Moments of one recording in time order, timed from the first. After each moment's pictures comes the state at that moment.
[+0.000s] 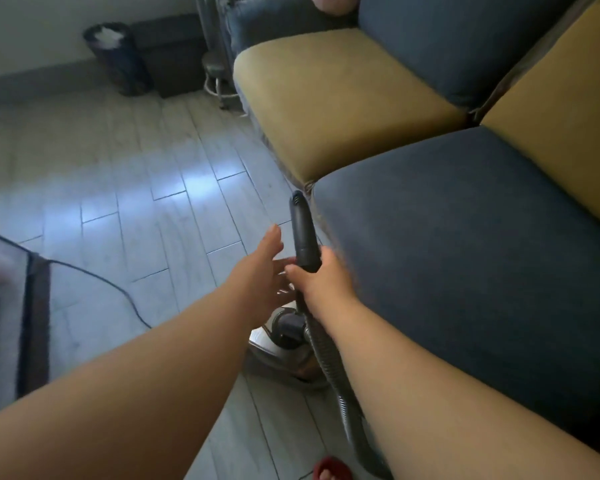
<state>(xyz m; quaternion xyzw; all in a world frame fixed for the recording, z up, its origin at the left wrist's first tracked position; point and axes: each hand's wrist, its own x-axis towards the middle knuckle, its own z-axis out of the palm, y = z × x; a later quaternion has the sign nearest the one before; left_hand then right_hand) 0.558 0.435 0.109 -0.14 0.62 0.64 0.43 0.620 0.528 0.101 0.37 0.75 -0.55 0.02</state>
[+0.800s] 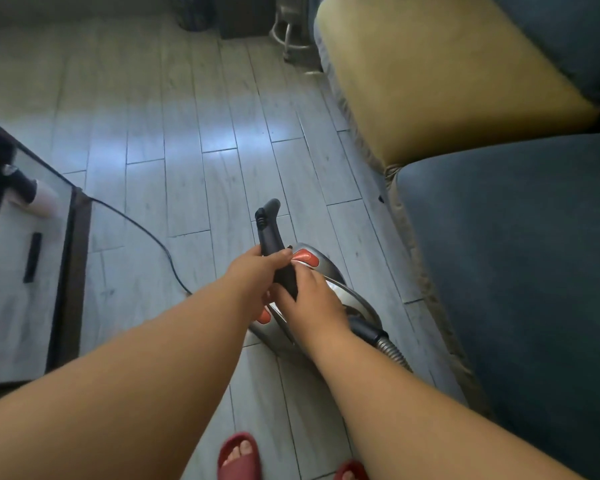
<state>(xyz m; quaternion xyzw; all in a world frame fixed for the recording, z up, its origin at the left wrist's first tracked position) 0.468 0.313 0.014 -0.22 0.66 0.63 0.34 0.540 0.405 0.008 0.17 0.89 -0.40 0.13</state>
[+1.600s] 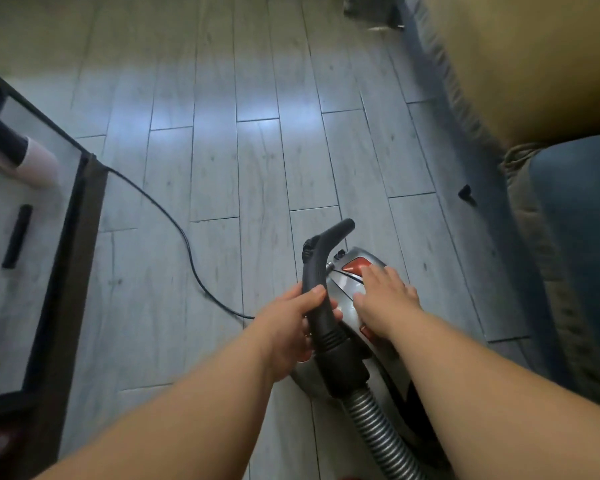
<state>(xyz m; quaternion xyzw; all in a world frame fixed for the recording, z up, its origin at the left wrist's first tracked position) 0.433 0.280 -0.158 -0.24 0.53 0.70 0.41 0.423 0.461 -0.213 0.13 0.94 -0.13 0.30</state>
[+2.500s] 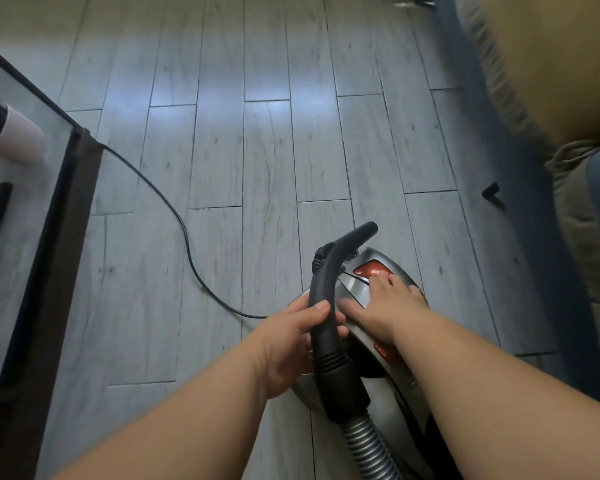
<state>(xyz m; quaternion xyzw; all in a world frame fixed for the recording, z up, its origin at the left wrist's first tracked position) 0.425 0.271 -0.194 -0.22 0.48 0.71 0.46 0.399 0.457 -0.231 0.08 0.92 -0.06 0.39</state>
